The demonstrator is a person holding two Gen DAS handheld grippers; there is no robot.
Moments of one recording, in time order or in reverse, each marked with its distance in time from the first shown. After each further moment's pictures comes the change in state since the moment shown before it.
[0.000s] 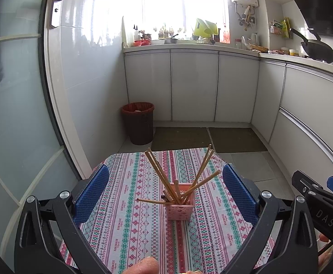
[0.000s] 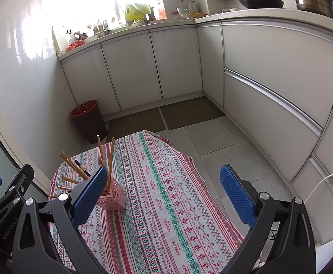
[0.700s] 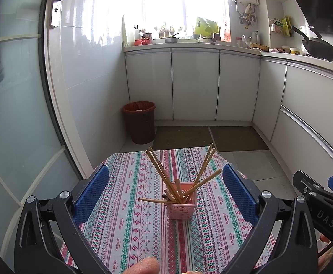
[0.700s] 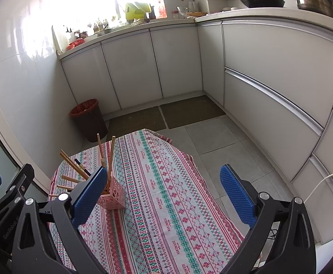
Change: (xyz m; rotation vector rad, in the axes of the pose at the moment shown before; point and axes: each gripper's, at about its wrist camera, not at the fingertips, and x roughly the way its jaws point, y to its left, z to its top) left arm 0.002 -0.001 0.000 0.003 0.005 0.008; right arm 0.002 -0.001 -0.002 0.000 0.007 0.002
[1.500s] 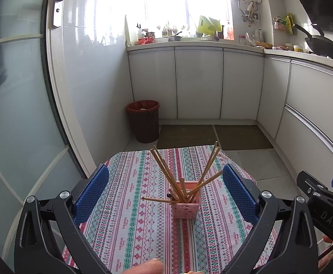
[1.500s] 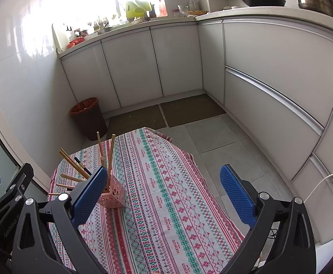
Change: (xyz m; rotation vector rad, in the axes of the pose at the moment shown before) left arm 0.005 0.002 -0.003 0.007 0.011 0.035; right arm 0.004 -0.002 -0.001 -0.005 0.009 0.002
